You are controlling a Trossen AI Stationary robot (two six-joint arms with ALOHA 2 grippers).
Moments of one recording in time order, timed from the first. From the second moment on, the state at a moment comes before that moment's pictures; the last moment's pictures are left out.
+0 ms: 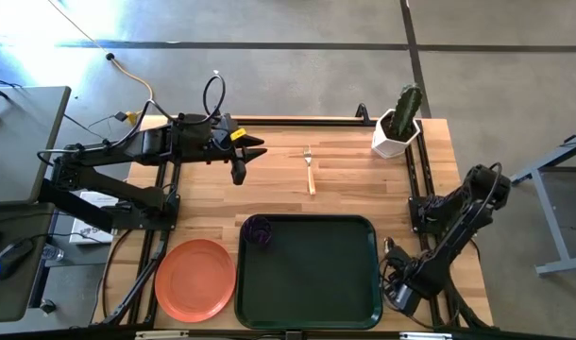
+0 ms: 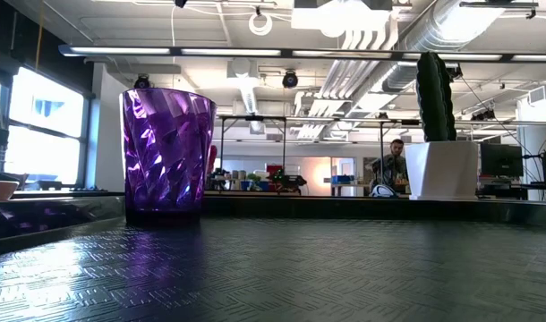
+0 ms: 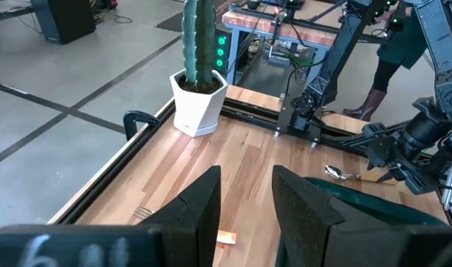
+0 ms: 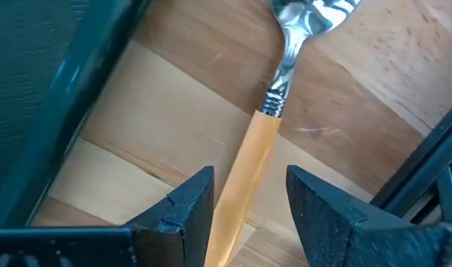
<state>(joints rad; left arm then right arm) 0.11 1.14 1.25 -0.44 -0.18 -0.17 1.02 1.63 0.90 -0.93 -0.03 1.99</state>
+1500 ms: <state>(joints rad) 0.11 1.14 1.25 -0.44 -0.18 -0.18 0.99 1.55 0.80 -0.78 -0.09 2.21</state>
